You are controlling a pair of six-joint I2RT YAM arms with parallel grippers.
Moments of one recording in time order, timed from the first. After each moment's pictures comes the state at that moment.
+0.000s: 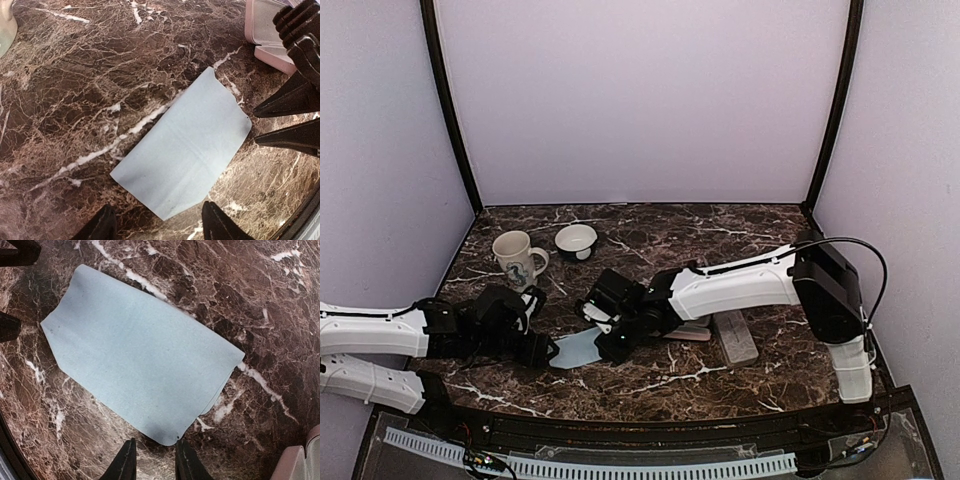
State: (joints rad) left arm -0.88 1.03 0.44 -0.33 -0.12 -0.53; right arm 1.19 2.15 1.57 -0.51 -0.04 0.21
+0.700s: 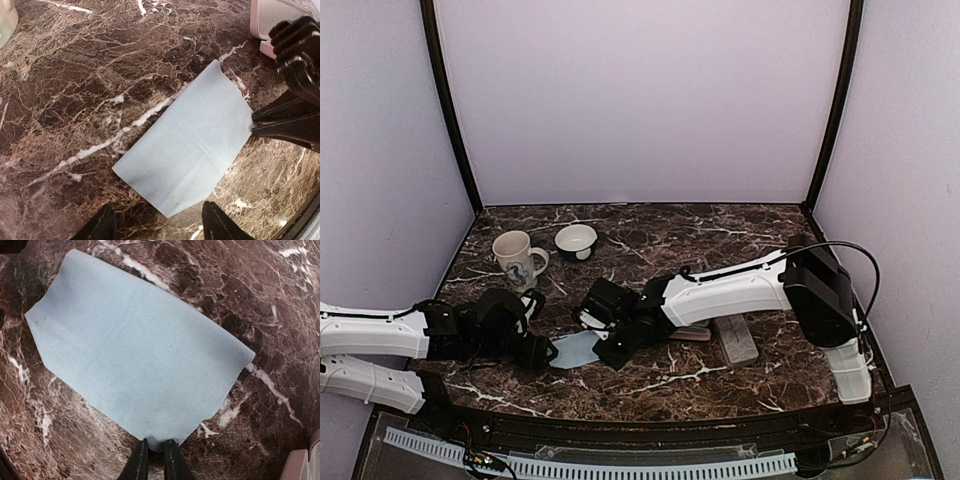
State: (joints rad) left arm -0.88 1.03 0.42 -0.33 -0.12 -0.54; right arm 1.22 2.18 1.60 -0.54 0.02 0.18
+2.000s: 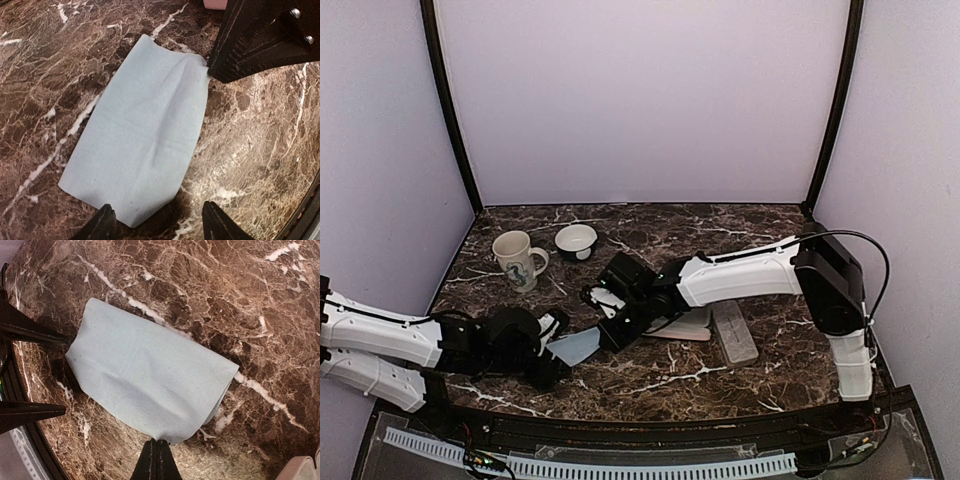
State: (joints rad) left arm -1.03 1.13 0.38 -0.18 -0.14 -0.37; right arm 1.11 2.13 1.56 -0.44 -0.23 0.32
